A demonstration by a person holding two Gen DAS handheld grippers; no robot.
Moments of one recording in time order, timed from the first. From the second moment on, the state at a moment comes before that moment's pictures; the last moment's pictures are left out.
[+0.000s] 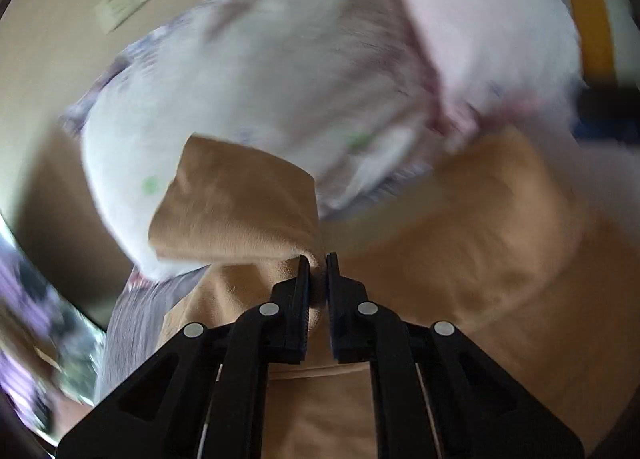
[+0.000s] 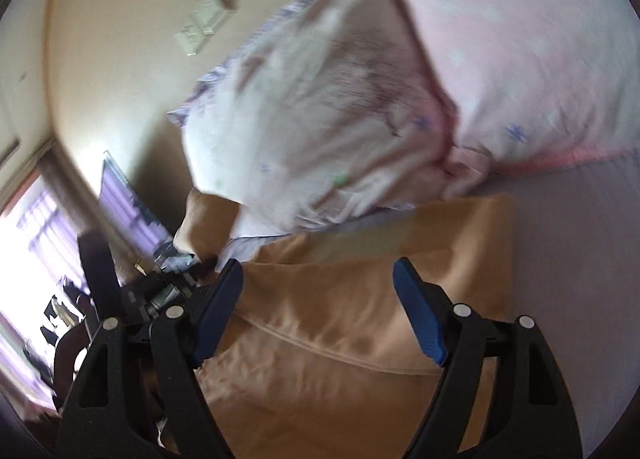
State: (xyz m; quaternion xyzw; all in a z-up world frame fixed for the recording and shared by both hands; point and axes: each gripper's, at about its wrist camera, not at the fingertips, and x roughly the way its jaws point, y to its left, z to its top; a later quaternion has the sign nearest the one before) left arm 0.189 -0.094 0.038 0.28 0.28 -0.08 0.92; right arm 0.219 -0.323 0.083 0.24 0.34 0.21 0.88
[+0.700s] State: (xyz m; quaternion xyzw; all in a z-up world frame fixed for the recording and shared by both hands) left arm 0.111 0.027 0.009 0.16 0.38 -0.08 0.91; right arm 0.258 -0.277 0.008 0.08 0.51 0.13 0.85
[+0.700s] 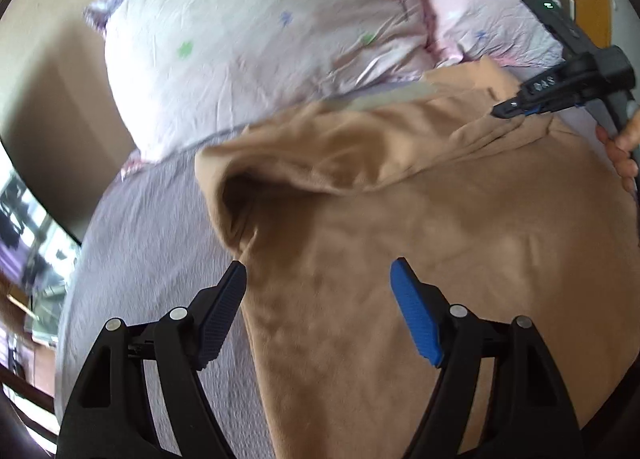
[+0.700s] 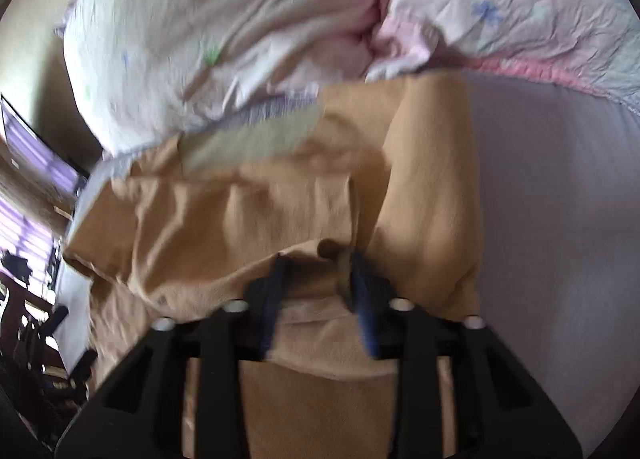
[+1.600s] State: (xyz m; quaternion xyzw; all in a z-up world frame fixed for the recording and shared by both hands) left arm 0.114 0.039 0.002 0.11 0.40 -0.10 0.91; right arm 0.258 -0.319 0.005 0.06 0.47 0.06 0.88
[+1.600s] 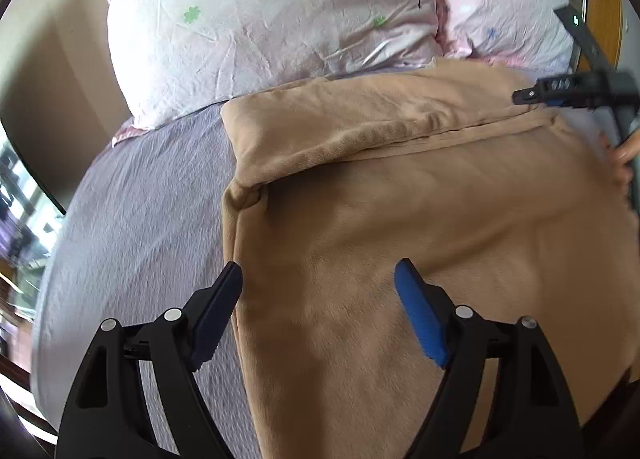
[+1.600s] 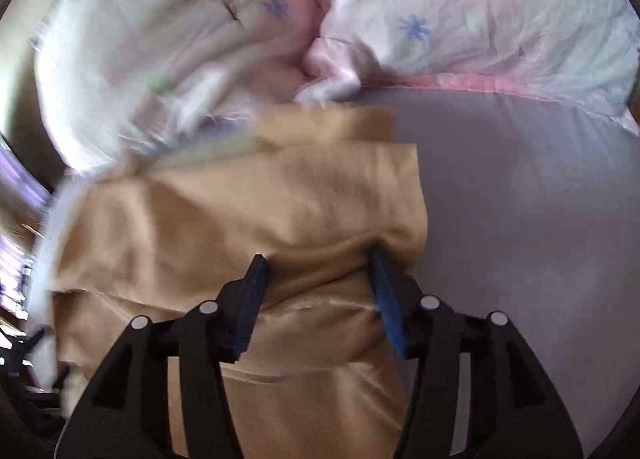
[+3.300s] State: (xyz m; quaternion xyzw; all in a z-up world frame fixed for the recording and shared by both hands) left arm 0.125 0.157 0.066 -0.29 0.31 -0.32 0.84; right arm 0.171 -0.407 0.097 0.35 0.25 0.34 0.84
